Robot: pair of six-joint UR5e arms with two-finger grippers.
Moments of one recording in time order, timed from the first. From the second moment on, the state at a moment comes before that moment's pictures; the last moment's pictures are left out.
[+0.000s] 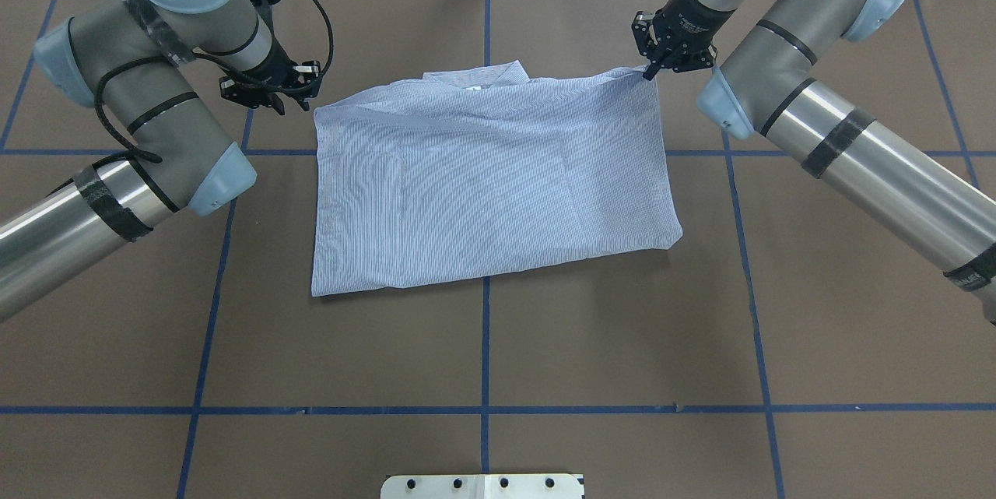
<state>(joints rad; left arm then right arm) -0.87 -2.20 -1.41 -1.79 -2.01 -1.13 0.97 -0.83 1.19 -1.23 2.27 1.32</state>
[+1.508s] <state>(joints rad) -0.90 -2.13 -1.71 -1.58 -2.01 -1.13 0.79 -1.17 1.63 -1.25 2.20 1.28</state>
